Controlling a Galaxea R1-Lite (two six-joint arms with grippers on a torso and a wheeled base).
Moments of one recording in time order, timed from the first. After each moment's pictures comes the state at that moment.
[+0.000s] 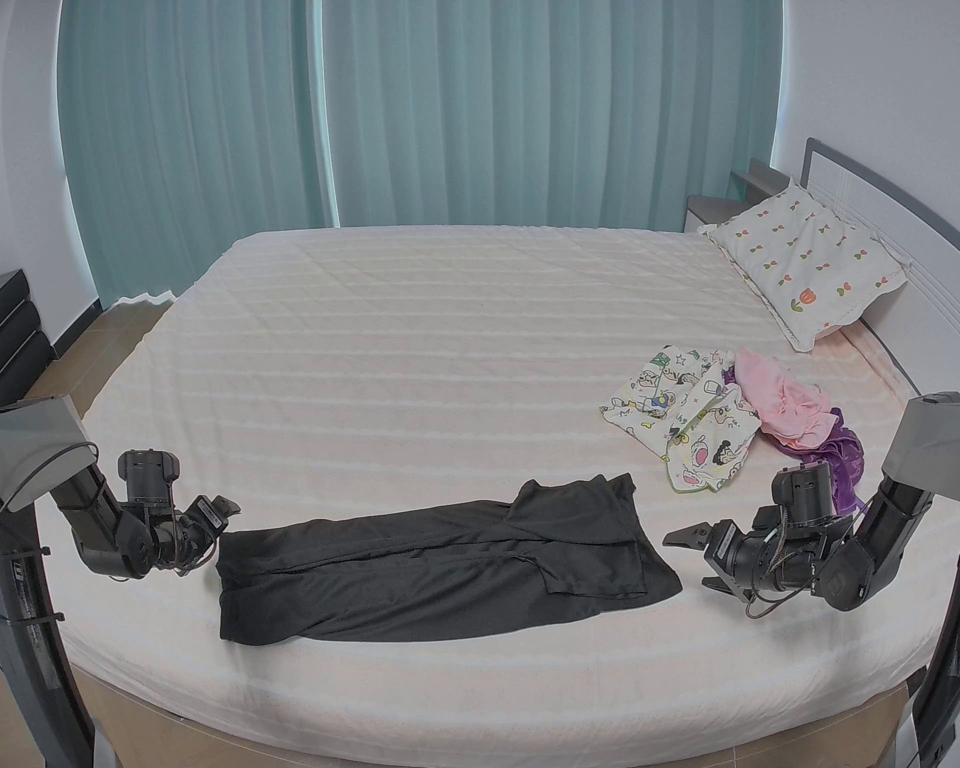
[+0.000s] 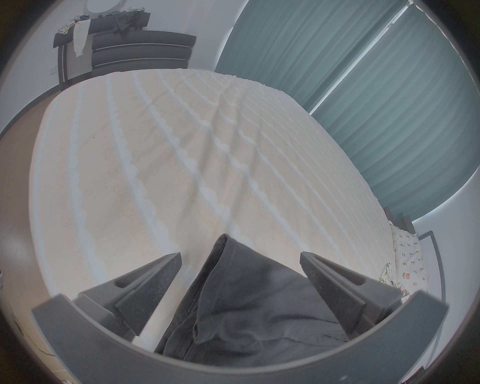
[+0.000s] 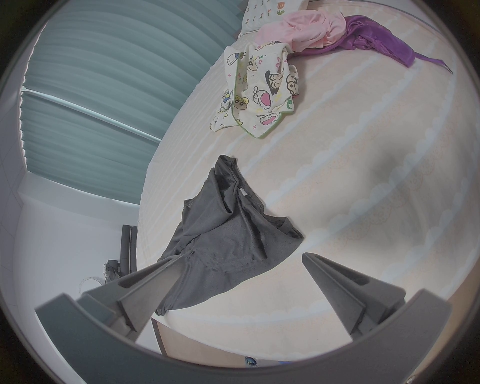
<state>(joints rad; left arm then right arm) 0.17 2.25 -0.76 -0.76 -0.04 -0.73 0.19 2.14 -0.53 -0.89 0.27 0.83</state>
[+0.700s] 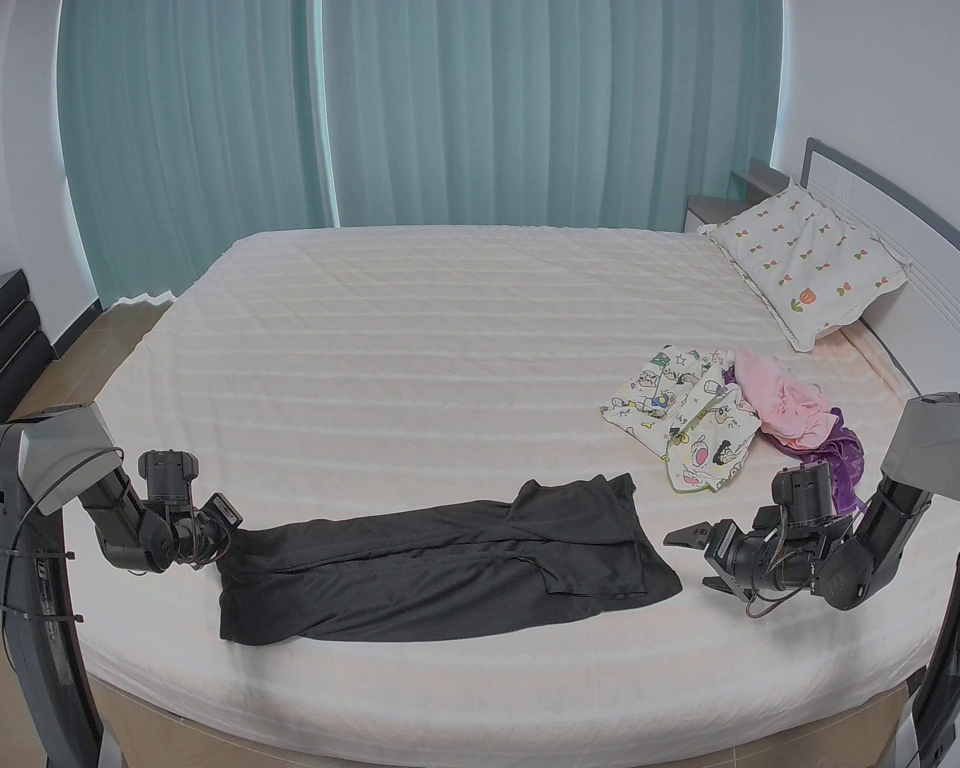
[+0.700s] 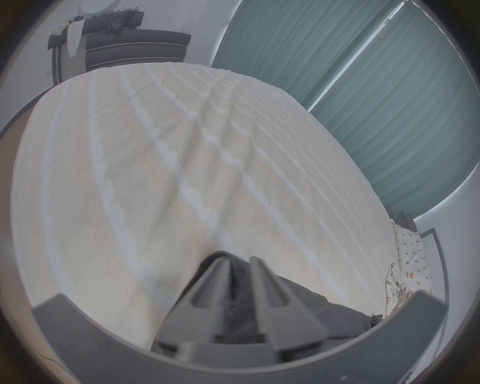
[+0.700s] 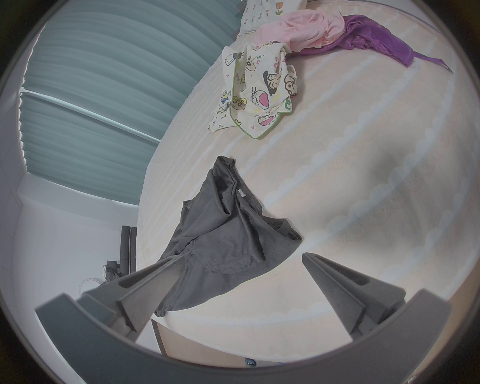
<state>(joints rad) 0.15 2.37 -0.90 -0.75 -0.03 -0.72 0.18 2.14 -0.54 -0.89 0.27 0.83</state>
